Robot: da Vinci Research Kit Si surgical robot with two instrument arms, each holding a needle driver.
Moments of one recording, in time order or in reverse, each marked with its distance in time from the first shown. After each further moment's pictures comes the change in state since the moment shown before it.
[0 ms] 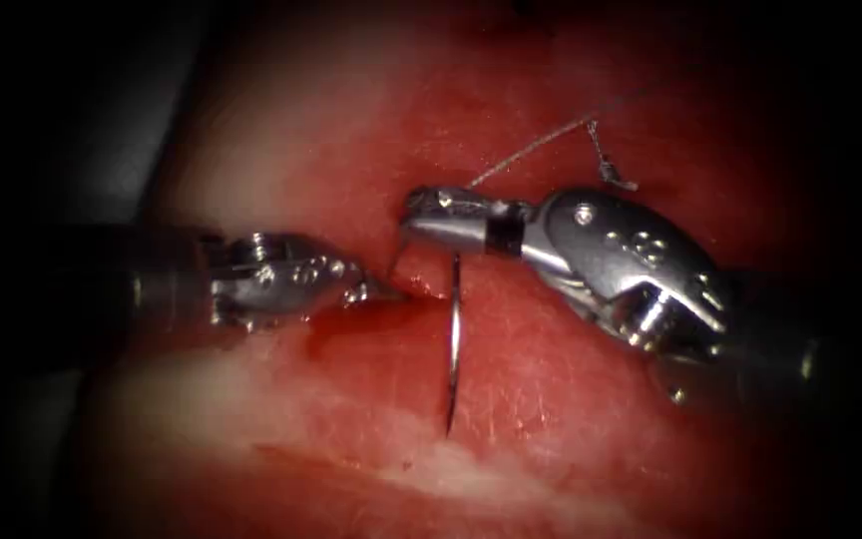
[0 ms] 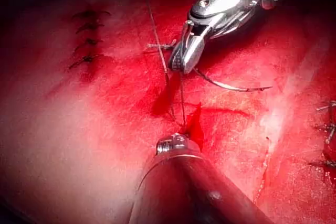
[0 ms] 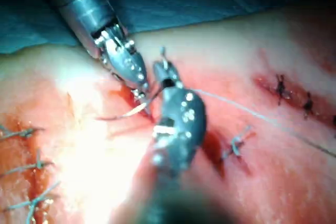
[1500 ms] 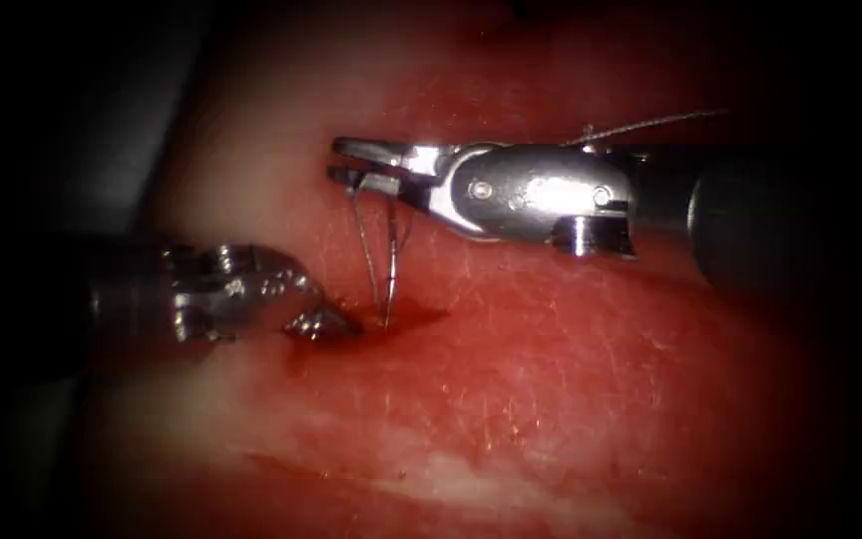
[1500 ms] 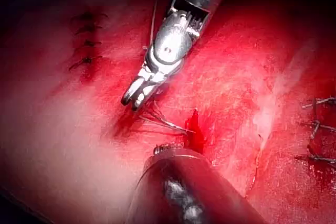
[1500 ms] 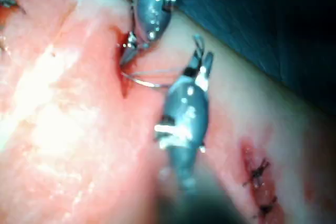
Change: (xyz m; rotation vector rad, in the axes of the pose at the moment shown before) right arm -0.004 0.002 0.007 0.028 0.064 -0.603; left arm -0.003 0.005 -0.003 -0.281 -0.168 0.017
